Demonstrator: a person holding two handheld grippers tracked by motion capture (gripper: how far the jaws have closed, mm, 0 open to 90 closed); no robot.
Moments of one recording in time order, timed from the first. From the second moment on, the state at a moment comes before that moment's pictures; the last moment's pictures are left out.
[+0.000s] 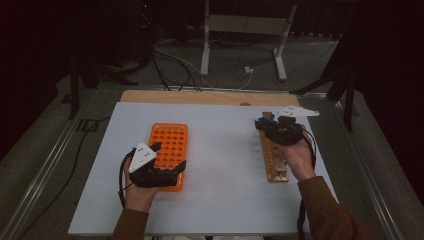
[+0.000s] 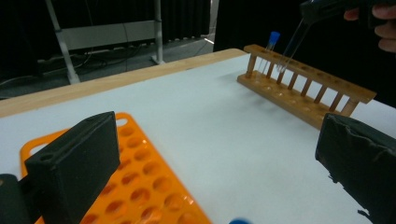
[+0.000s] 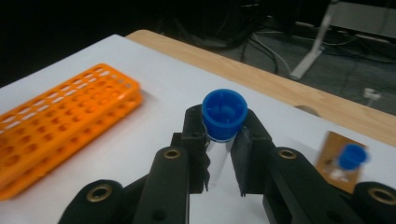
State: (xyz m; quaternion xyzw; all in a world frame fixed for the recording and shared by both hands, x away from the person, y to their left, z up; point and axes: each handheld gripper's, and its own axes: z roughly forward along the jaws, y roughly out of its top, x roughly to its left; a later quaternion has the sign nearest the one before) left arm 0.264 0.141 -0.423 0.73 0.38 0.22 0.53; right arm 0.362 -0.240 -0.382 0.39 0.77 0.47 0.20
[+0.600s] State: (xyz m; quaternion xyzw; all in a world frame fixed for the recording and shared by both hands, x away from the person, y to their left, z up) left arm 0.271 0.082 -0.417 0.75 0.36 0.21 0.51; right arm 0.339 -0.192 -0.382 0.34 0.79 0.49 0.13
